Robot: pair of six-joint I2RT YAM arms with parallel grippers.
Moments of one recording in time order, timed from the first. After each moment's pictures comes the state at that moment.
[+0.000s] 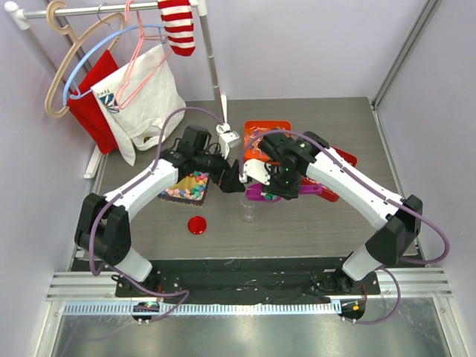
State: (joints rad) left arm -0.49 1.56 1.17 -0.37 0.74 0.10; right arm 0.75 1.56 1.57 -1.34 -0.02 -0.70
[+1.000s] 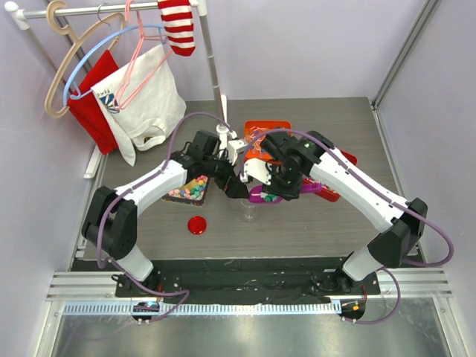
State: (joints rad) left arm -0.55 1.62 1.16 -0.37 0.69 0.10; right arm 0.76 1.55 1.60 -1.36 -0.05 -0.70
